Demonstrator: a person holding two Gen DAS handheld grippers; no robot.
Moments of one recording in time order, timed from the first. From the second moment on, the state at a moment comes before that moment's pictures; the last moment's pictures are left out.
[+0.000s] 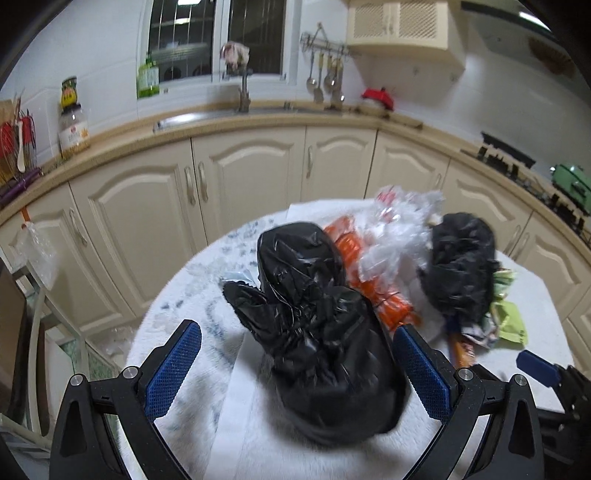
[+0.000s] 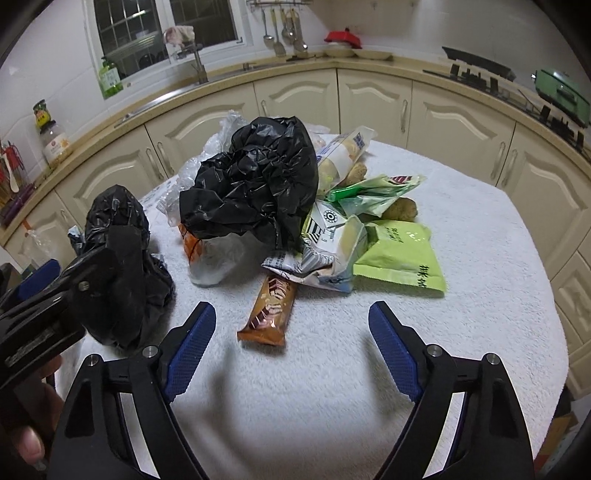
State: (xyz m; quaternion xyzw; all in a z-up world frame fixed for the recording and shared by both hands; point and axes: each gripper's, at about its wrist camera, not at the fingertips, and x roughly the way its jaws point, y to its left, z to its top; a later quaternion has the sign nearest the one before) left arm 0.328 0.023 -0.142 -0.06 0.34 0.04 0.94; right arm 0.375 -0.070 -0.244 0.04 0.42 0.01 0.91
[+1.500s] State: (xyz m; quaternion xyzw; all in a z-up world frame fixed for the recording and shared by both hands) left arm 0.143 0.011 -0.128 0.03 0.31 -0.06 0.95; right arm 0.317 -0.071 -0.263 -0.02 0.44 0.07 0.89
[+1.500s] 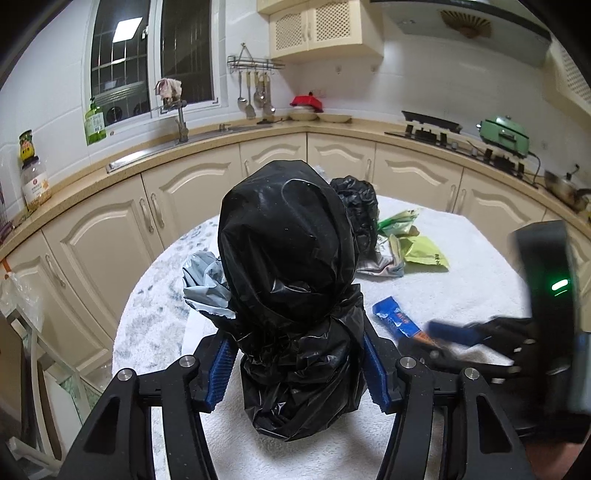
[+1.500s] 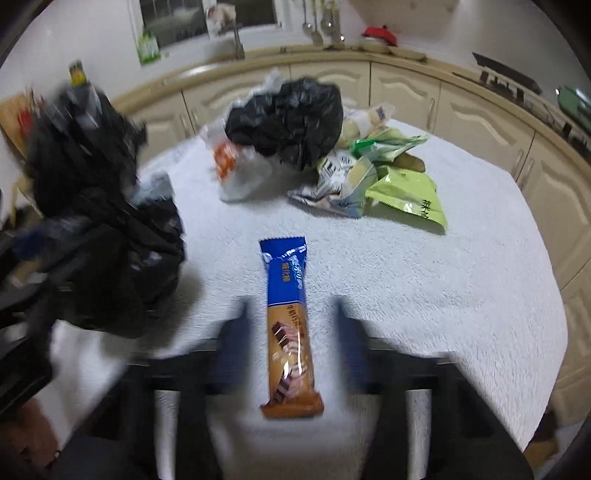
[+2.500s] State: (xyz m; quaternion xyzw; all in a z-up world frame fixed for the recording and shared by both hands) left arm 0.096 -0.183 -0.105 0.09 0.26 -0.31 0.91; right arm 0.159 -0.336 -0.182 0.17 0.29 -0.12 0.93
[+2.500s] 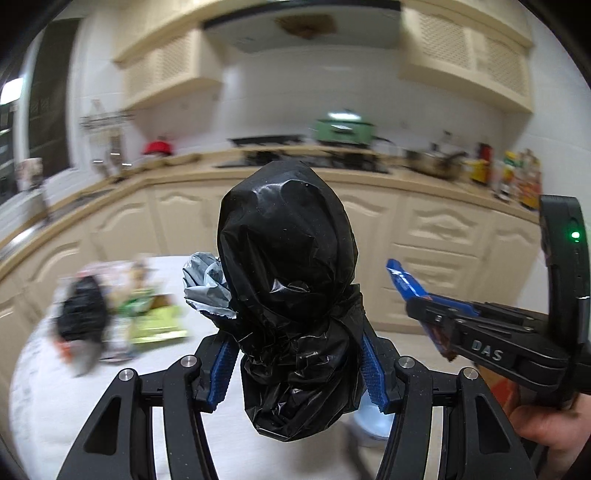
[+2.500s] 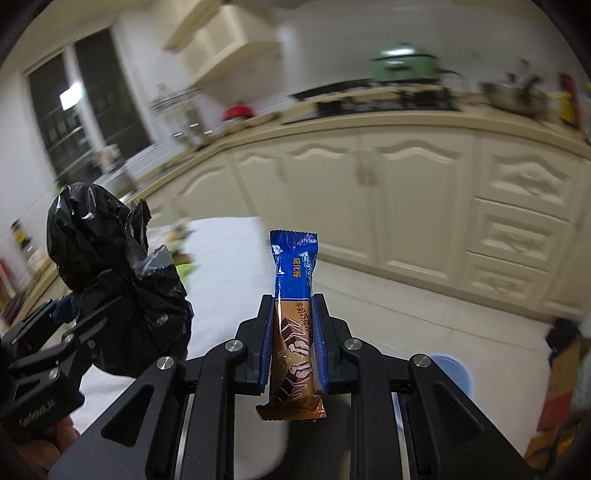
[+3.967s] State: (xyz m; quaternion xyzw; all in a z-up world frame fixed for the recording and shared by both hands) left arm 0.327 -0.452 -0.263 0.21 0.41 -0.33 0.82; right arm 0.093 -0.547 -0.373 0.36 0.38 -0.29 0.81
